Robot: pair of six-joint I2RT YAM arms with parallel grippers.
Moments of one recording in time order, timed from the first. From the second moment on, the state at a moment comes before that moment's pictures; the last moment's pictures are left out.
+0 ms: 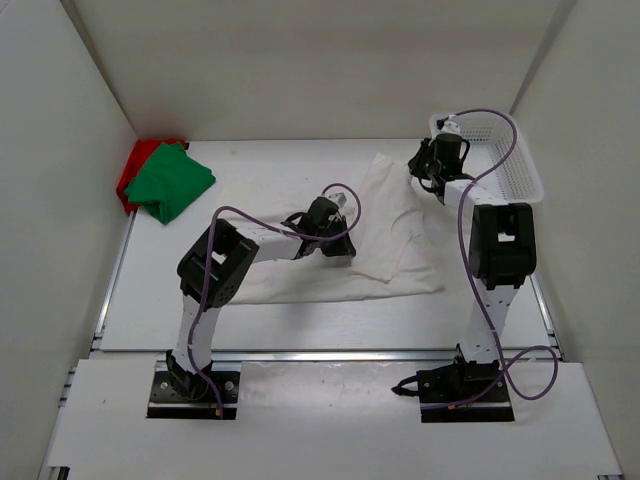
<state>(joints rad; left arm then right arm) -0.72 2.07 1.26 0.09 0.20 -0.68 0.06 2.05 1.44 0.19 -0.08 0.35</state>
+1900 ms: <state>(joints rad) -0.32 1.24 0.52 0.11 0.33 -0.74 0.30 1.24 0.56 -0.04 -0.11 0.57</state>
